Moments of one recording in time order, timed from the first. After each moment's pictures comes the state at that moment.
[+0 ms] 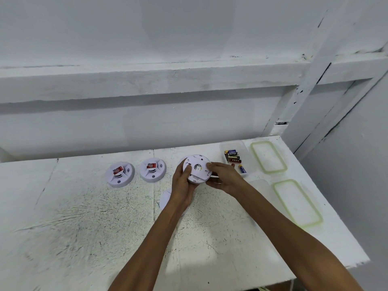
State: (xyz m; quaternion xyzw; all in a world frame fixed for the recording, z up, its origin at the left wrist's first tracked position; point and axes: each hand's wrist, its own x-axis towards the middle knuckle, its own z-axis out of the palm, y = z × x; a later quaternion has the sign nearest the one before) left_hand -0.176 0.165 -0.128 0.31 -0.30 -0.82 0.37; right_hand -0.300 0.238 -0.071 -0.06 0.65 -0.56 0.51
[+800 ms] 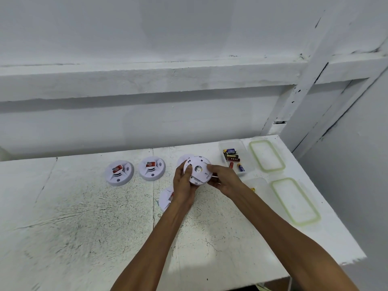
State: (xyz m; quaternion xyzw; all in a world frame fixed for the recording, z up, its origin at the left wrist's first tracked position) left_hand -0.181 0.179 -0.126 0.36 -0.25 -0.81 0.39; right_hand -0.293 0.240 -0.079 -0.01 0.63 -0.59 0.50
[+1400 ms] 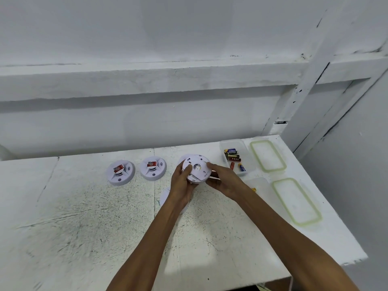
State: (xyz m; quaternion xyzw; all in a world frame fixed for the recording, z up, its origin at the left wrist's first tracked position) left_hand -0.171 0.167 -0.122 0.35 -0.29 -0.82 0.34; right_hand -0.295 0.247 -0.082 -0.04 0.59 -0.59 0.54
